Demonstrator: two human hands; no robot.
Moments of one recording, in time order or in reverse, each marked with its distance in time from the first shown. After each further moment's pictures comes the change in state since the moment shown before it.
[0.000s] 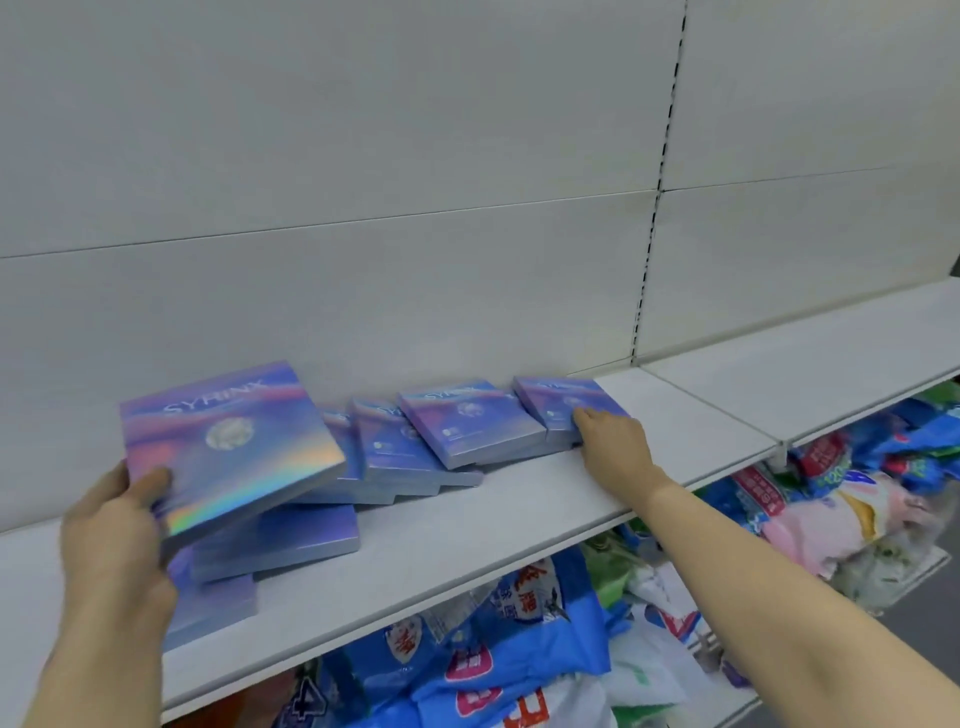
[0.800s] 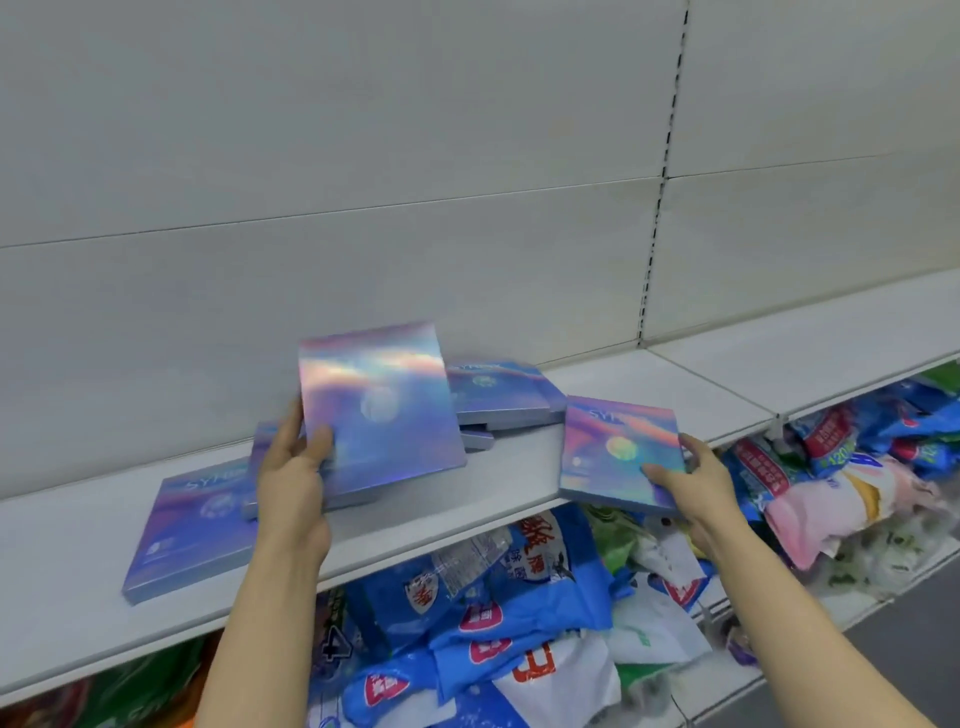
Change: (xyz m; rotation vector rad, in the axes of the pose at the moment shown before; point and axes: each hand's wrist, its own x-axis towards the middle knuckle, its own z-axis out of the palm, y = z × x) left_hand -0.084 -0.019 0.069 -0.017 -0.178 0.033; right_hand -0.129 0.018 -0.049 1.347 0.039 0.813
